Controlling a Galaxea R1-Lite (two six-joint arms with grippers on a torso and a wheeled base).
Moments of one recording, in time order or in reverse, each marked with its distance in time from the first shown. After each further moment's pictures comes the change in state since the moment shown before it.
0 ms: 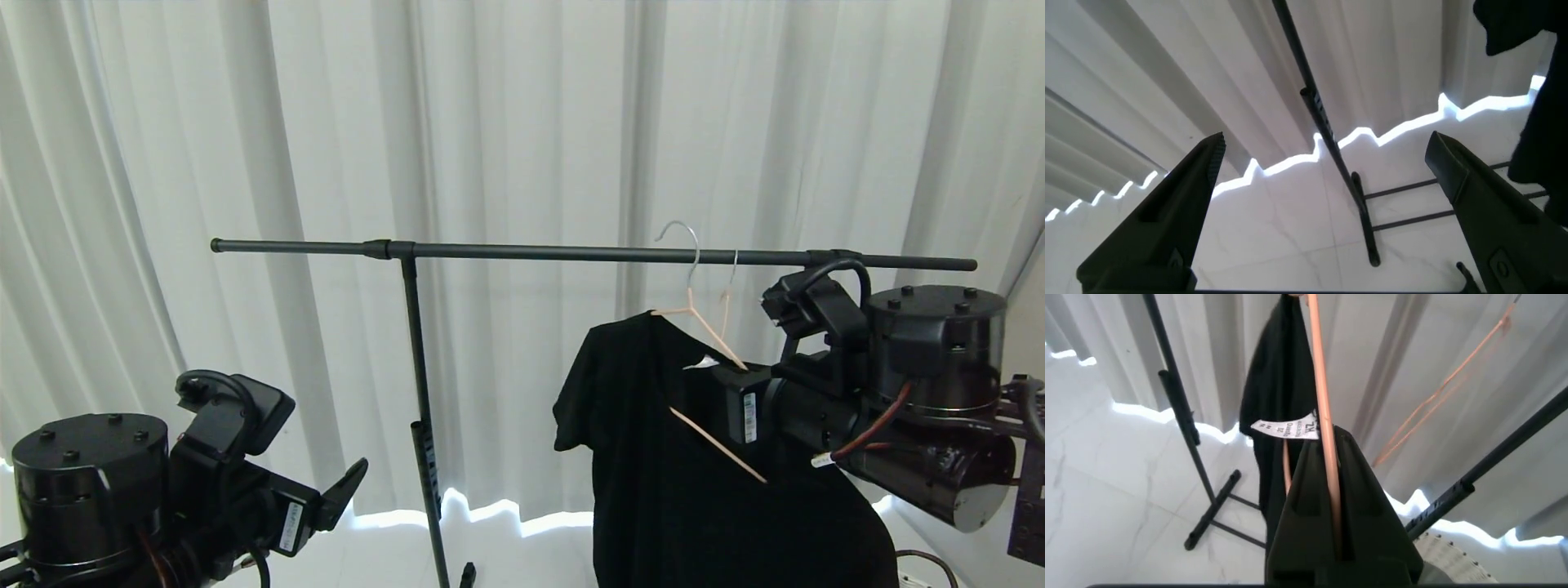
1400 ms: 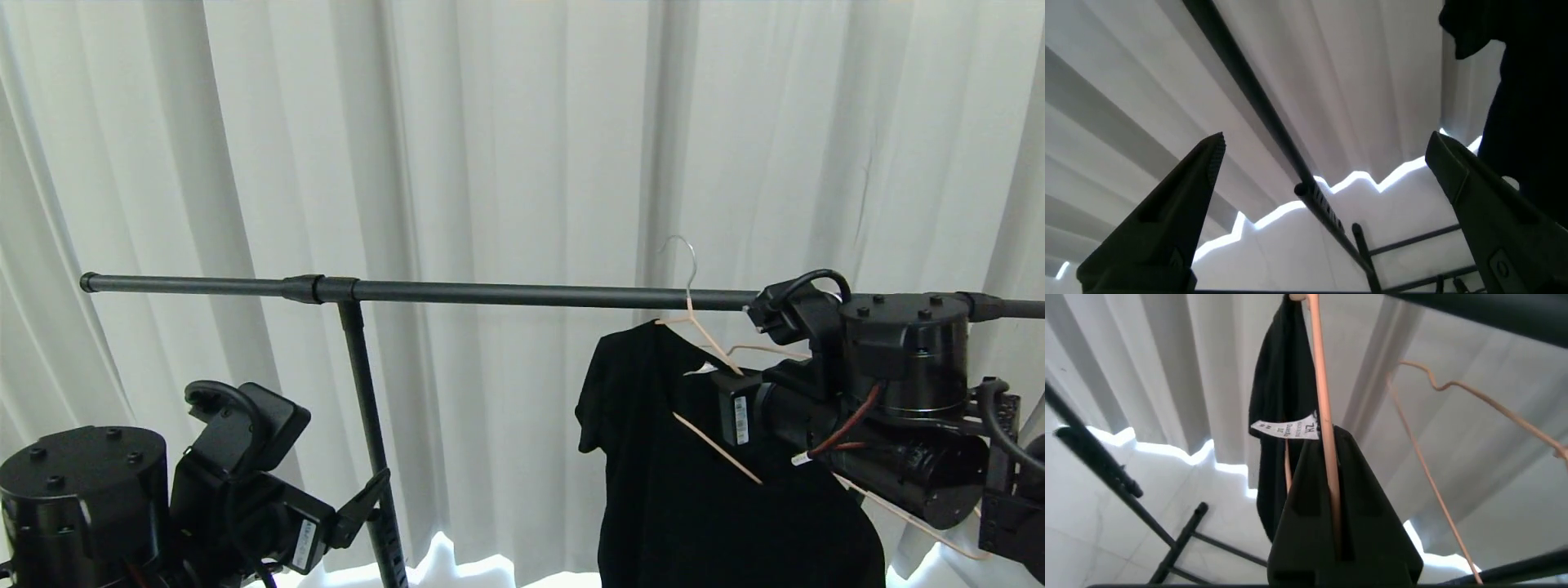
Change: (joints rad) left arm -0.110 -0.035 0.006 0.000 0.000 -0.001; right arm -0.005 0.045 -0.004 -0.004 -0.036 -0.002
